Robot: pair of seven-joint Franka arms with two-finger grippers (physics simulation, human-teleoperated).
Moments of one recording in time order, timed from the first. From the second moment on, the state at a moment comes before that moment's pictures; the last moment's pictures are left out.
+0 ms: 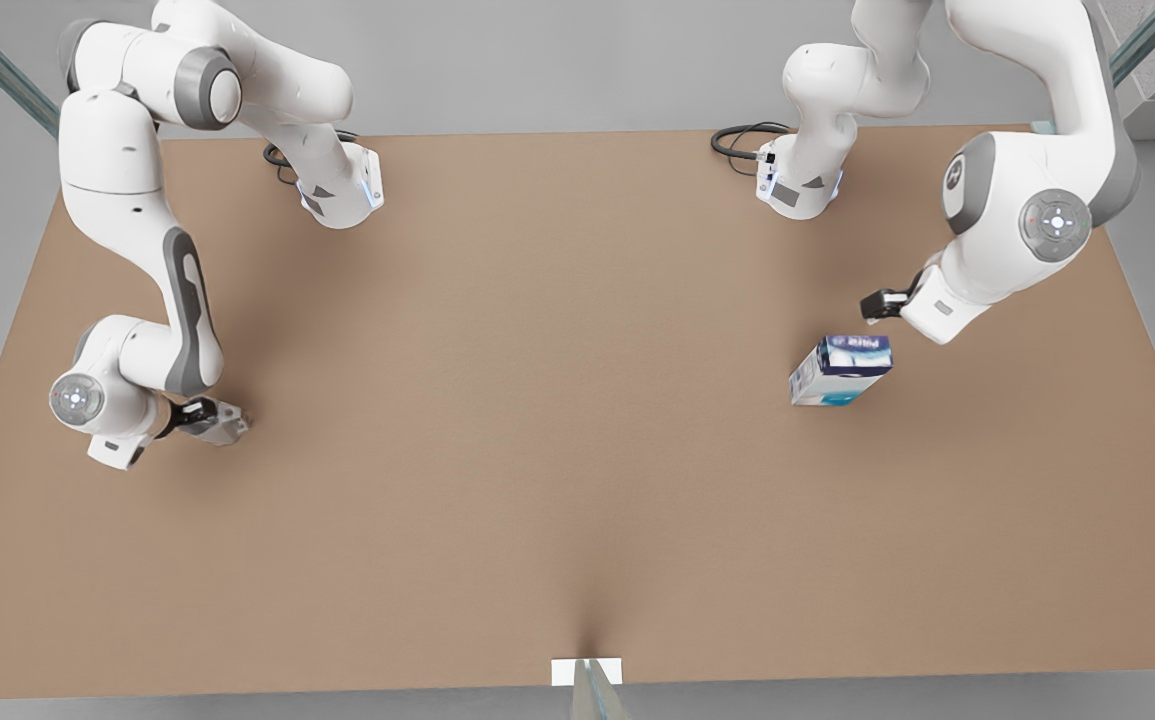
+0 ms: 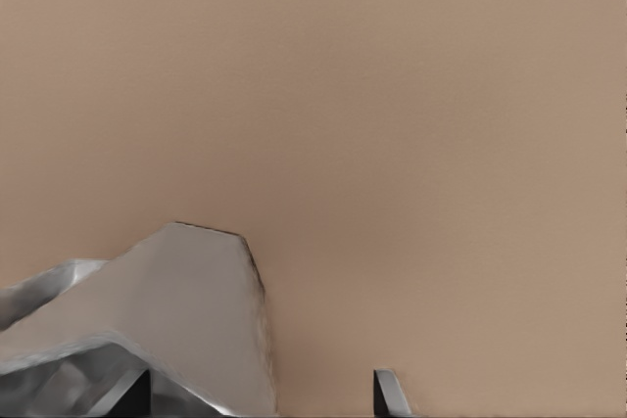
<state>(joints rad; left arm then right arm) -0.22 -0.04 0.12 -1.87 0.03 1.64 -0.14 -0.07 0.50 -0.24 -1.94 -0.10 2.28 -0.59</state>
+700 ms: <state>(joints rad) -0.27 -0.05 0.19 -1.99 0.00 1.78 -0.72 -0.01 0.50 0.06 -1.70 -0.06 2.06 -0.28</state>
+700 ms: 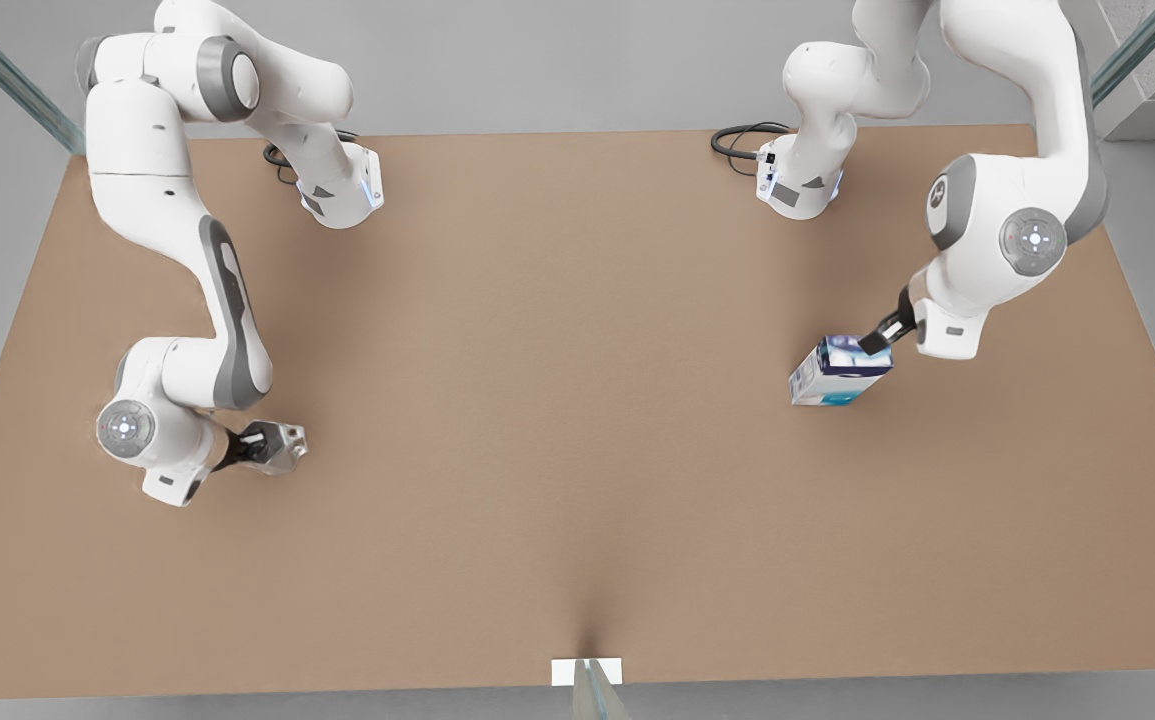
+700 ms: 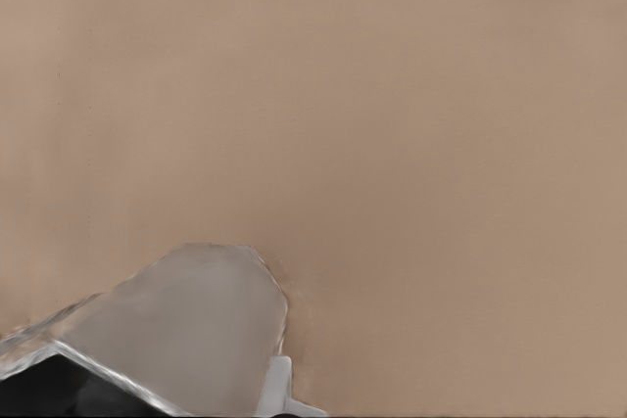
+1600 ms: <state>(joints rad) -0.29 -0.02 0.20 -2.20 -0.03 2.06 -1.21 0.61 0.96 0.07 -1.06 0.23 2.11 0.72</state>
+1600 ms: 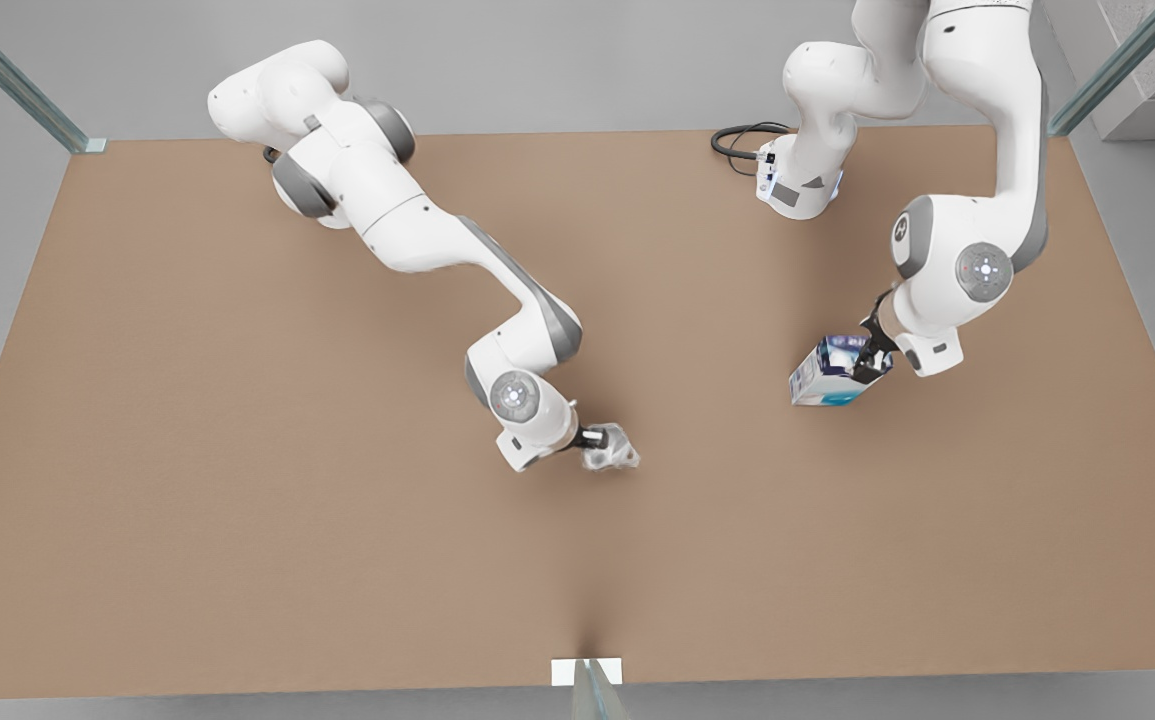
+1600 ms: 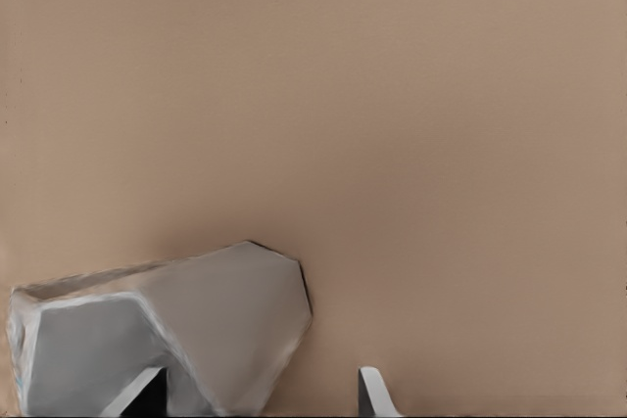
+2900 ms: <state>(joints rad) -0.30 0.09 0.25 -2.22 -0.04 2.10 -1.29 -0.01 0.44 0.05 -1.17 -0.04 1.57 0.15</state>
